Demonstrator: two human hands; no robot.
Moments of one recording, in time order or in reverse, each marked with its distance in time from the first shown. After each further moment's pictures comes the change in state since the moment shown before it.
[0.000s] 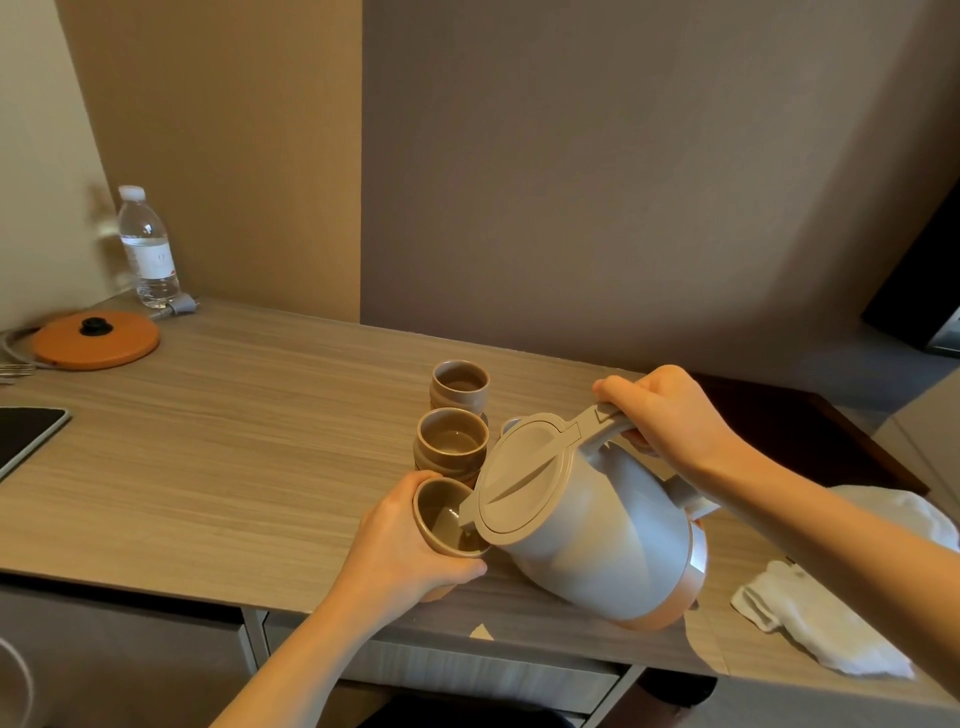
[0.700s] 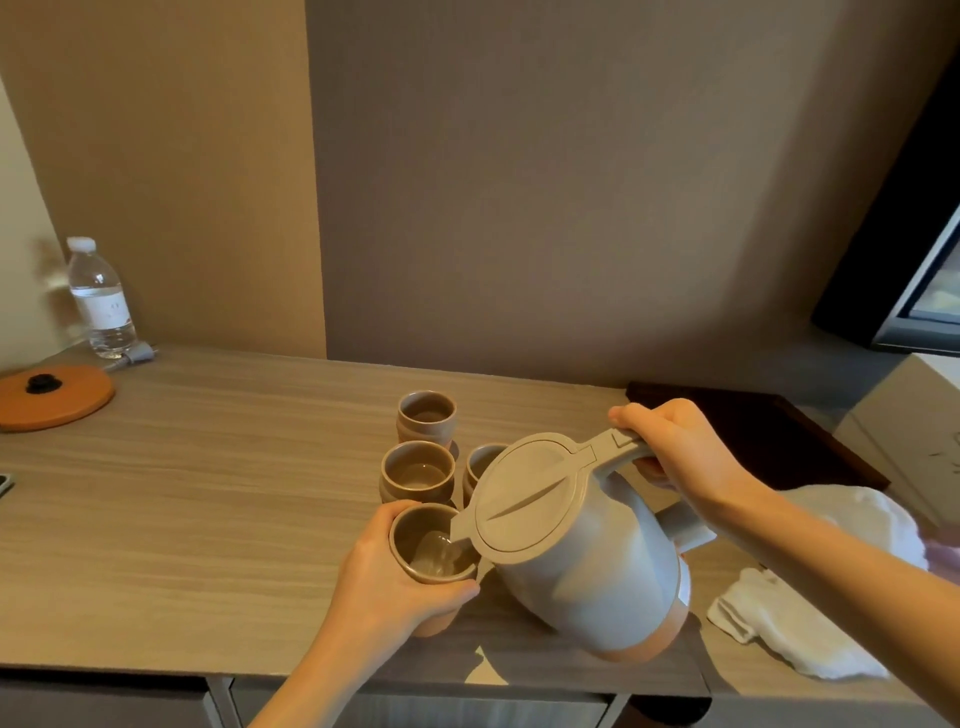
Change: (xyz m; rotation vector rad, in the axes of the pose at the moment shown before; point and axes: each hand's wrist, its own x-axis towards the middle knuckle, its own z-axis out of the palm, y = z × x) left_hand 0.005 0.016 0.018 -0.148 0.077 -0.081; right_hand -0.015 0.027 -0.031 0.226 0.026 0.095
